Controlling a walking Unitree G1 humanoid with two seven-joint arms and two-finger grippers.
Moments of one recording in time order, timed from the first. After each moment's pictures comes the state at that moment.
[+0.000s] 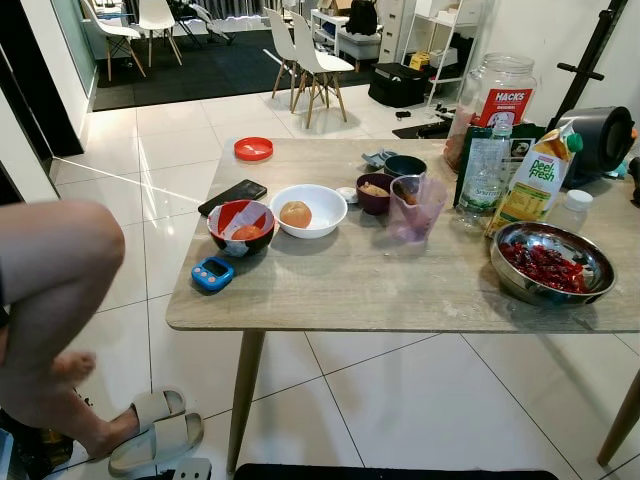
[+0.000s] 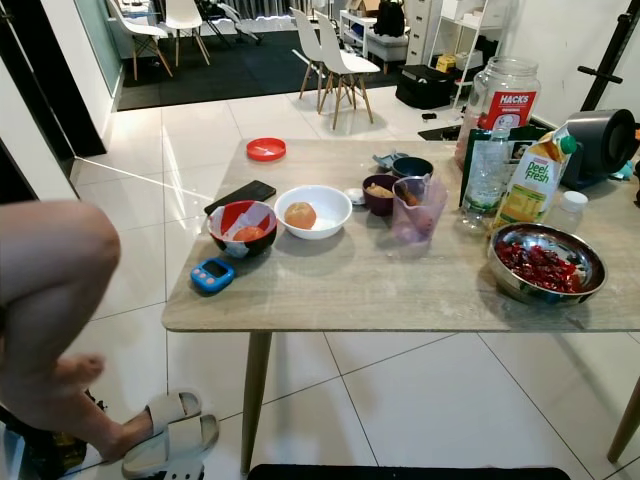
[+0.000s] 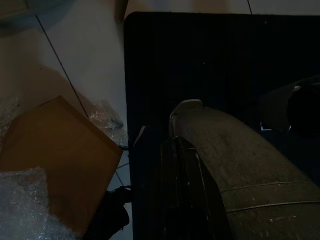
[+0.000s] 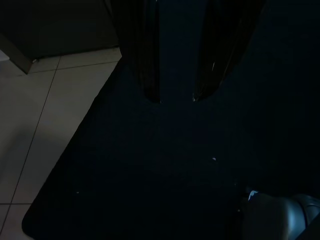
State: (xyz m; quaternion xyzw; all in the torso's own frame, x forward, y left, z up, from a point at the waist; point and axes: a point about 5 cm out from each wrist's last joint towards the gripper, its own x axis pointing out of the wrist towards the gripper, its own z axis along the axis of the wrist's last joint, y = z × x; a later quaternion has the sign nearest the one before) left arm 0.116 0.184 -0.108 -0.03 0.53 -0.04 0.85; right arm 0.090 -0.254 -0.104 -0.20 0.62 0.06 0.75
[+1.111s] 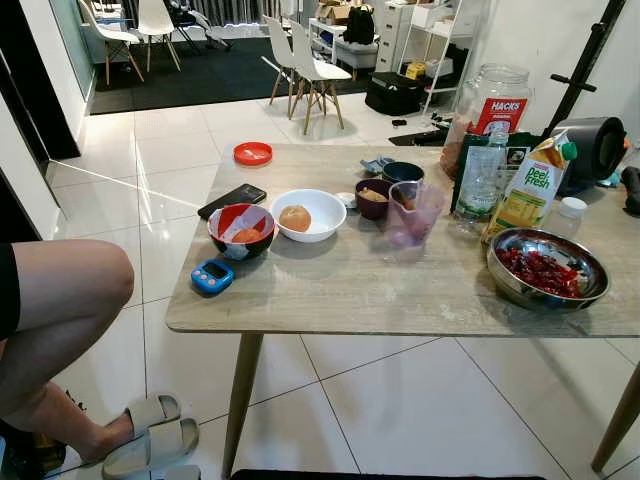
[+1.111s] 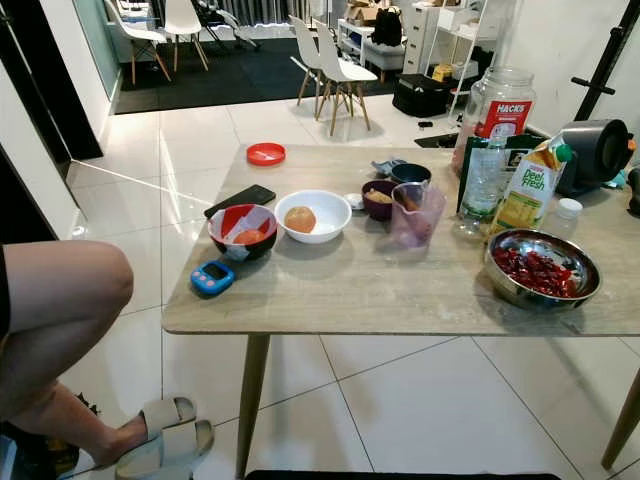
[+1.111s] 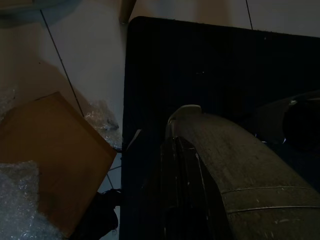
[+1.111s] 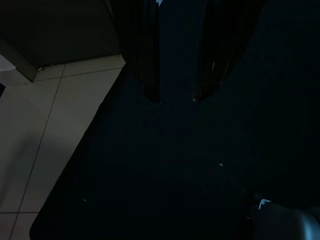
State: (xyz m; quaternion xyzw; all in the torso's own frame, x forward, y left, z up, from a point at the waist) left arm 0.105 0.185 -0.111 -0.06 0.53 -0.01 0.85; right arm 0.081 -0.259 -0.104 -0.20 0.63 0.05 0.75
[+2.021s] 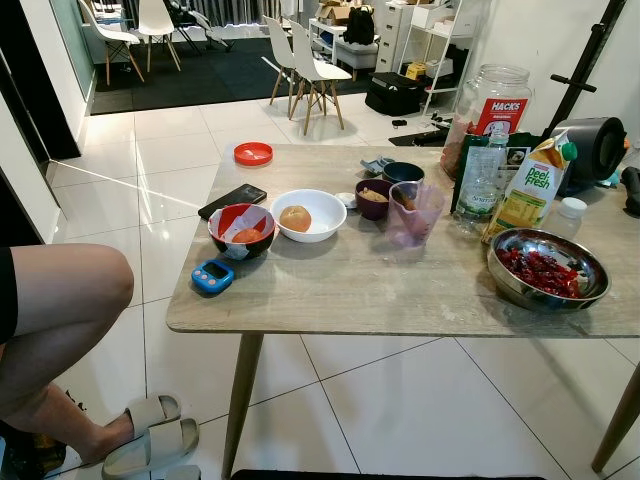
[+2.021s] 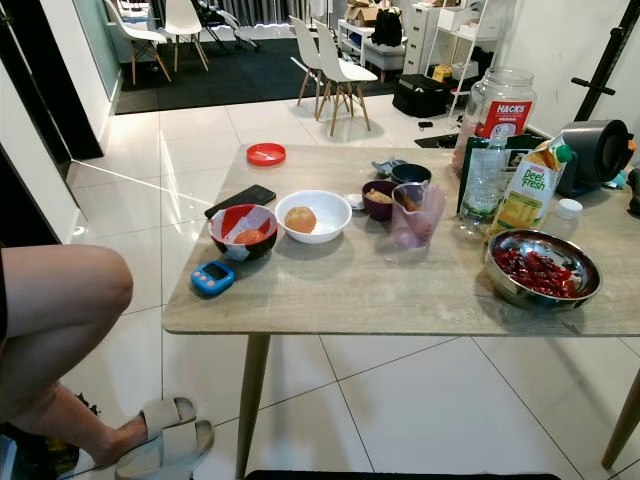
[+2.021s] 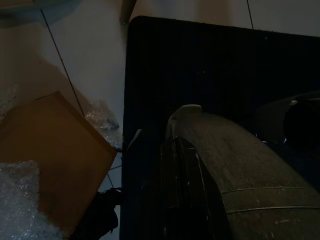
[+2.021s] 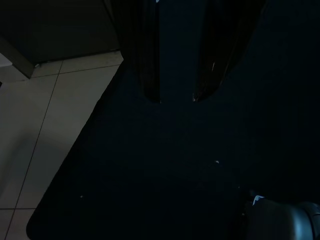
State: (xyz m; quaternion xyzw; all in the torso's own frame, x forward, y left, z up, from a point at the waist) left arm 0.106 0.184 -0.111 -0.06 0.53 -0.01 0.85; right arm 0.081 -0.255 -0.105 -0.20 0.63 0.06 0.75
